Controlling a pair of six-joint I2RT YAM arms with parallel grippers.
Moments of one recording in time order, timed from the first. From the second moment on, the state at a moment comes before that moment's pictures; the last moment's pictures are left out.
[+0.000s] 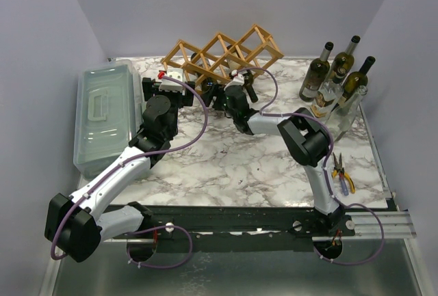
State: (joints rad) left arm -0.54 1.11 0.84 0.34 -0.57 0.19; right arm 0.68 2.22 1.40 0.60 0.16 0.64
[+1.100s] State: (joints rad) left arm -0.54 1.10 0.84 0.34 -0.56 0.16; right arm 0.44 1.75 1.53 -0.06 0.14 0.43
